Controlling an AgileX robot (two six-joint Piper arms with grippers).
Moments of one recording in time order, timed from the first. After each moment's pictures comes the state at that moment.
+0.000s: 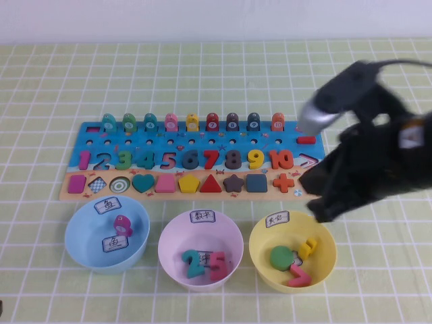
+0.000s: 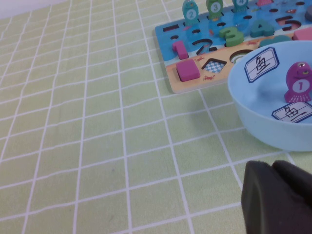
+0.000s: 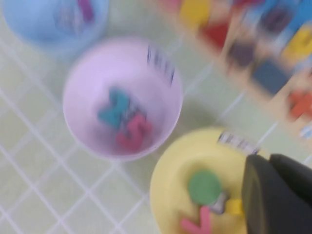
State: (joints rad) right arm 0.60 1.34 -1.11 0.26 0.78 -0.29; left arm -0.13 -0.01 0.03 0.10 0.37 0.08
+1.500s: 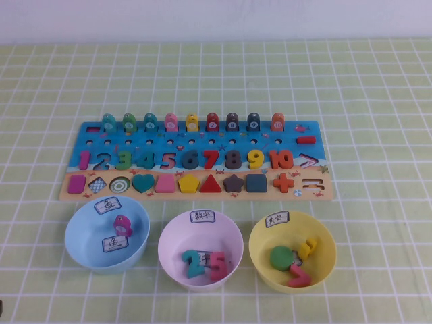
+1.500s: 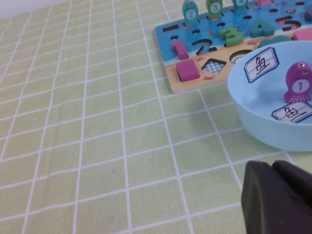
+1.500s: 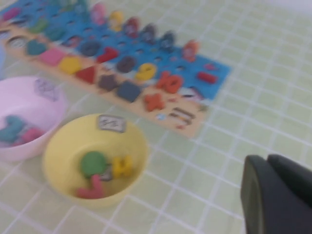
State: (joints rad) right arm 0.37 0.49 -0.57 0.14 0.62 -0.21; left arm -0.13 -0.01 0.03 0.10 0.37 0.08
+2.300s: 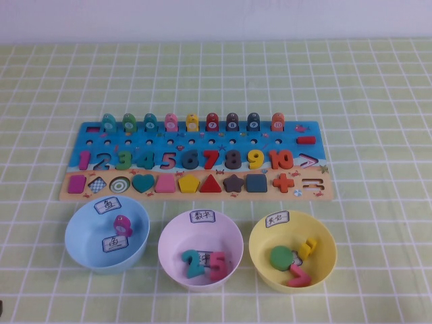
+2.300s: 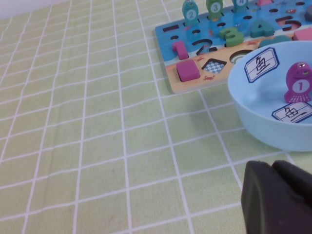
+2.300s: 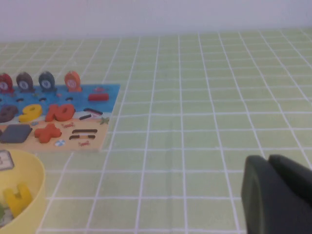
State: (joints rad) right arm -0.01 -0.01 -0.04 0.32 0.32 -0.21; left arm -0.13 -0.01 0.03 0.10 0.37 0.08
